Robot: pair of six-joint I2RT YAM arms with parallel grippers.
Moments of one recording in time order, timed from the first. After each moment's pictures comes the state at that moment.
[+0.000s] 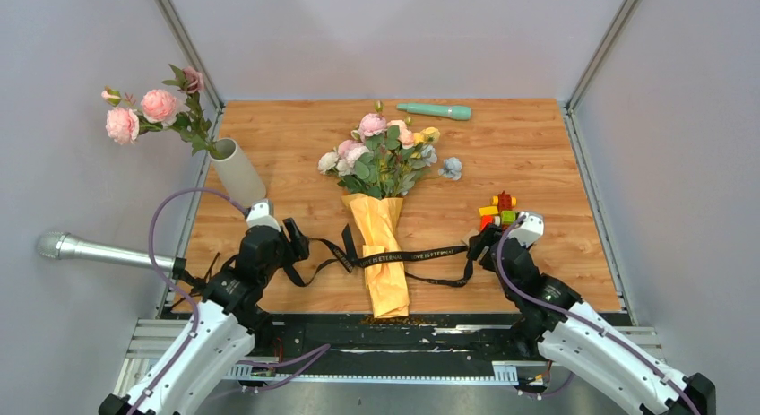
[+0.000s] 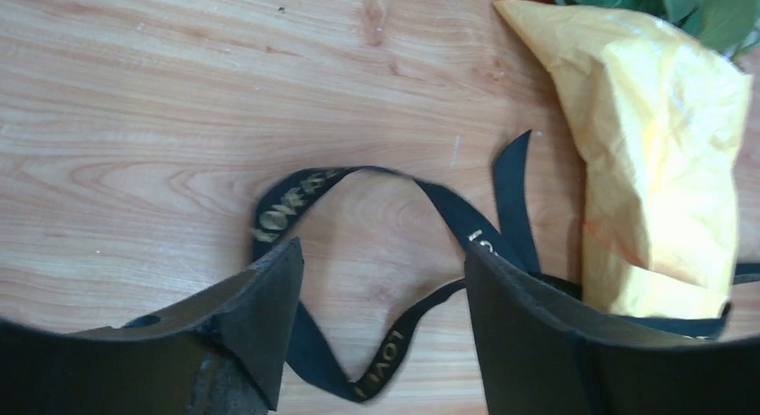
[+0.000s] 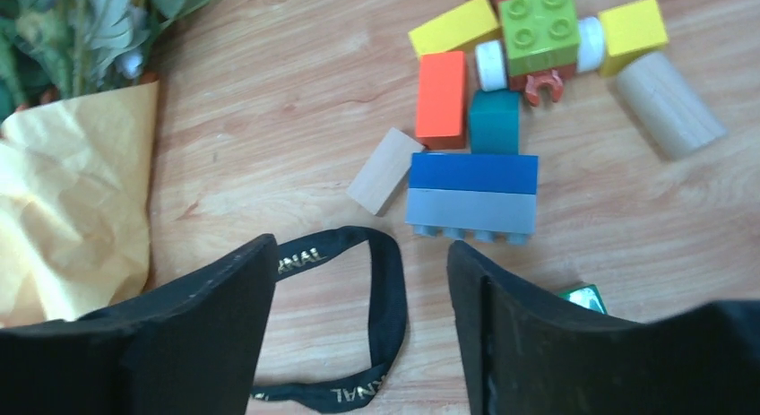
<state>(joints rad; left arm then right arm) -0.43 0.47 0.34 -0.46 -0.26 -0.59 0.73 0.53 0.32 -0.40 0.63 0.77</state>
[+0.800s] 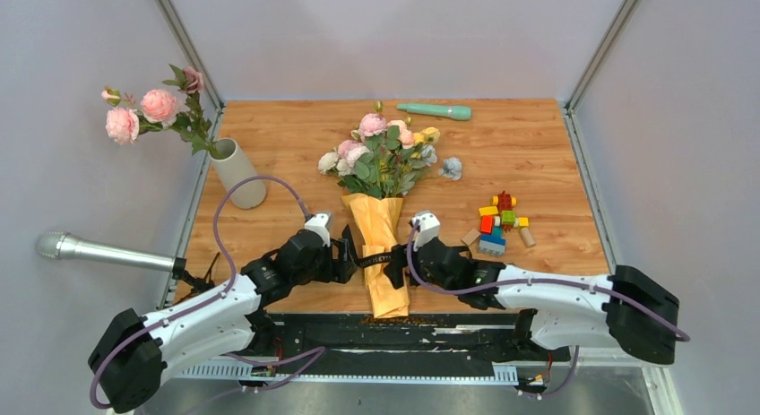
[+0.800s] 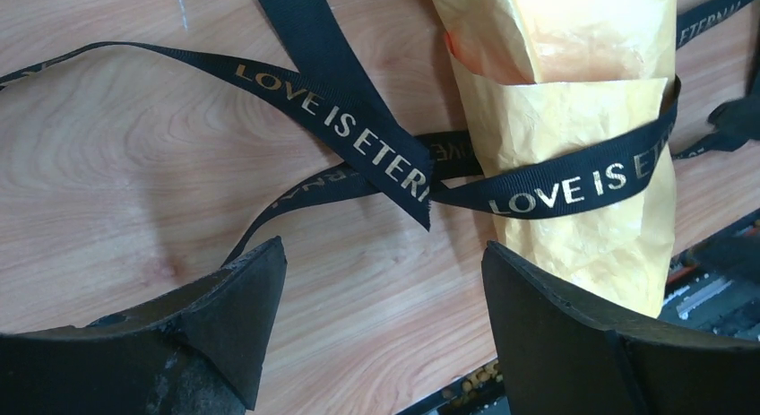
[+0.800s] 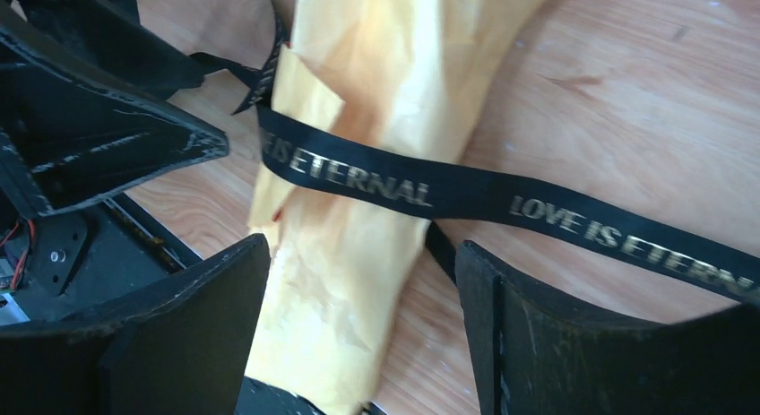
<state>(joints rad) -0.78 0.86 0.34 -0.21 -0.07 -0.60 1.11 1.12 0.49 0.05 0.27 0.62</state>
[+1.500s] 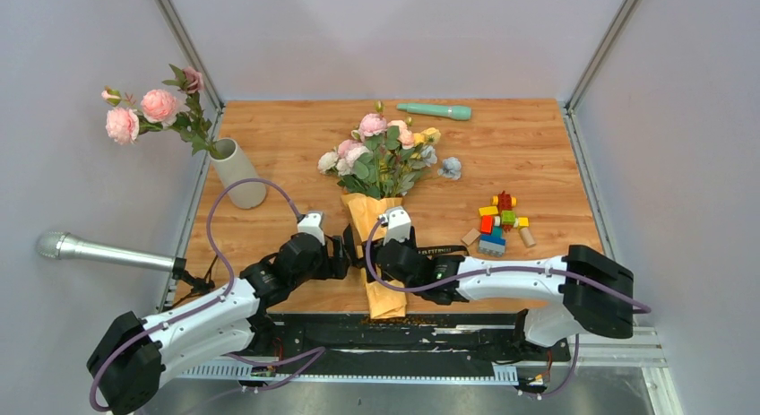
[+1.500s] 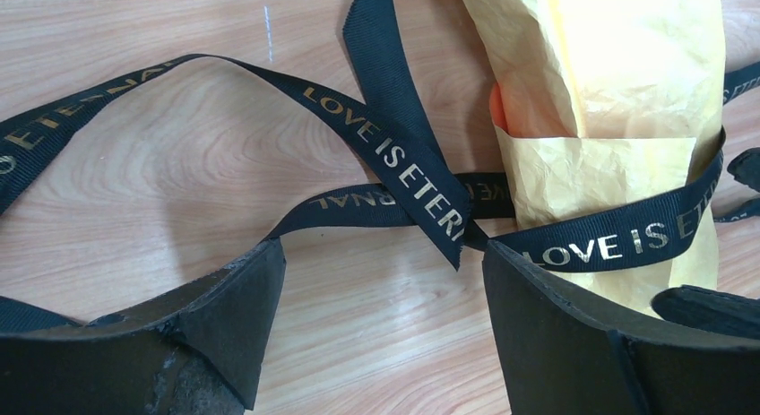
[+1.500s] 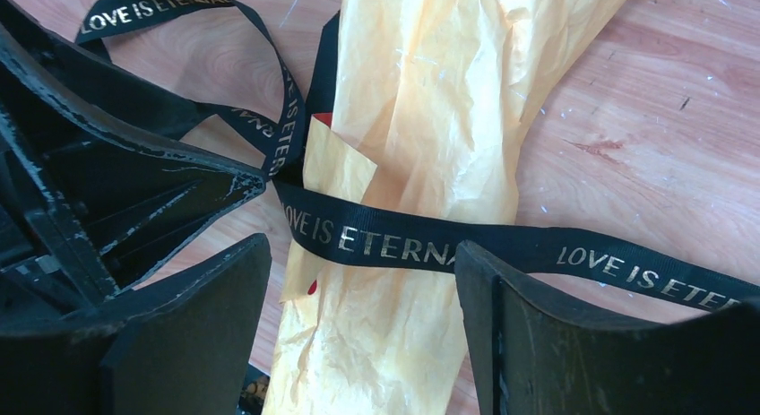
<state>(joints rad) -0.78 0.84 0.29 -0.14 -0.21 -0.62 1.26 1.42 0.77 -0.03 0.53 0.67</state>
